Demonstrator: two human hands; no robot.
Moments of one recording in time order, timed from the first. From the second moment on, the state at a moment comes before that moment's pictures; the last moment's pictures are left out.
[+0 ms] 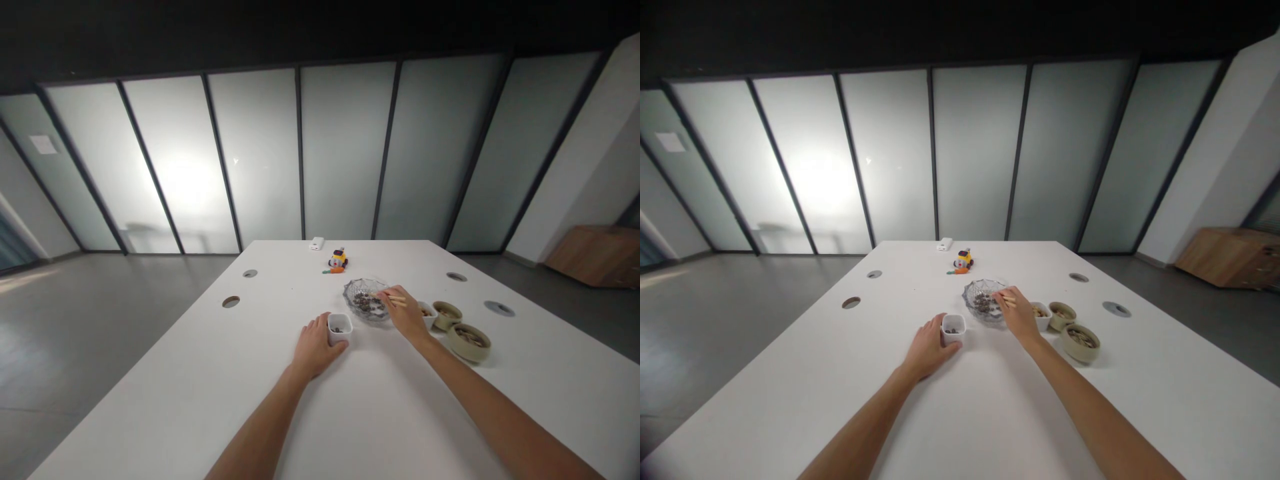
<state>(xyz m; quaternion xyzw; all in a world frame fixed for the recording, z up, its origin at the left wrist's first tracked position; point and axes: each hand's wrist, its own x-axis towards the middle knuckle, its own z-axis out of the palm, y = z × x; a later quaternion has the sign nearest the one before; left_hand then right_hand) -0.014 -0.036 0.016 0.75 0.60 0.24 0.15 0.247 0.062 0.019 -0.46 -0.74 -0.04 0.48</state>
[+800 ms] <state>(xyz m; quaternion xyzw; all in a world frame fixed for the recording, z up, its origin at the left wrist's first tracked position) -0.011 -0.032 0.010 0.75 0.60 0.24 0.14 0.242 0.059 0.020 -0.44 -0.76 -0.01 0.48</state>
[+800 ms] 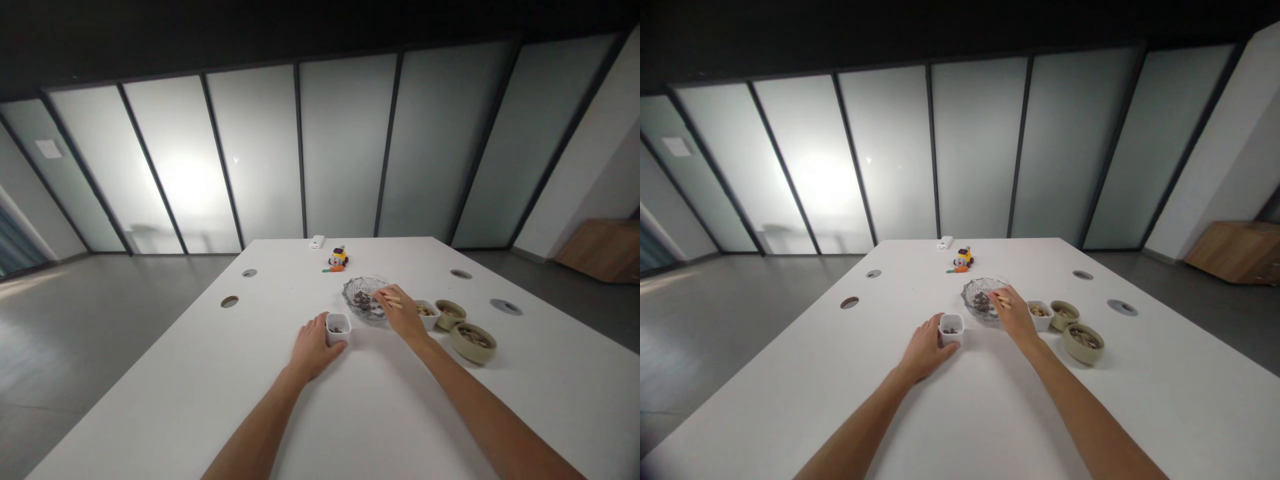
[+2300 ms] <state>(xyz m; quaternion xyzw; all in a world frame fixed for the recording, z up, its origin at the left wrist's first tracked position) -0.005 -0.037 0.019 0.73 0.62 0.24 0.16 0.249 0.023 0.100 -0.42 -0.72 0.18 0.52</state>
